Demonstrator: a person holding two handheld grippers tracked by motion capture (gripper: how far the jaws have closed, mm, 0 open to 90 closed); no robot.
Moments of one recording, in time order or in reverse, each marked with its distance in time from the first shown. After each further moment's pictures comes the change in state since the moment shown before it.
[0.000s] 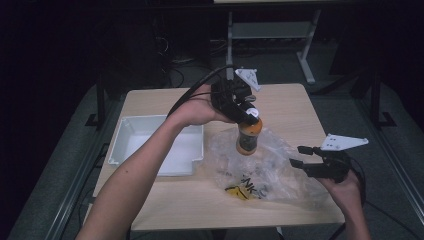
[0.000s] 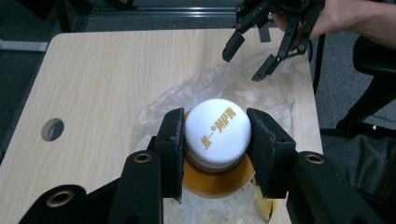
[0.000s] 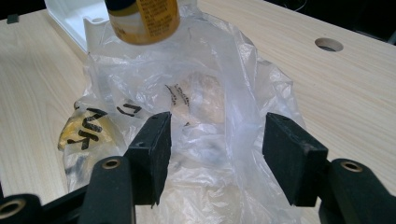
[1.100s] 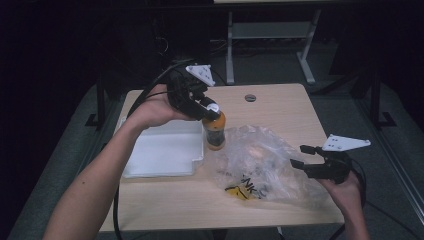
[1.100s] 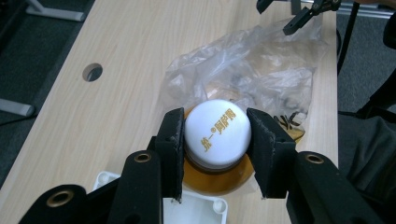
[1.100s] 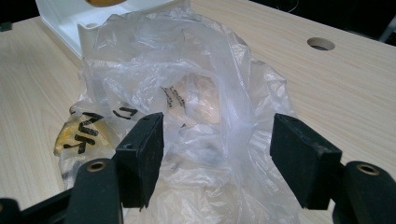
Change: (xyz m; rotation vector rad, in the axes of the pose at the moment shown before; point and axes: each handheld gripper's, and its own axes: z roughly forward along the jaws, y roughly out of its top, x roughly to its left) left arm 0.007 -0.065 -0.060 0.024 0.107 -0.113; right arm 0.000 -0.003 -0.002 -0.015 -0.021 0.024
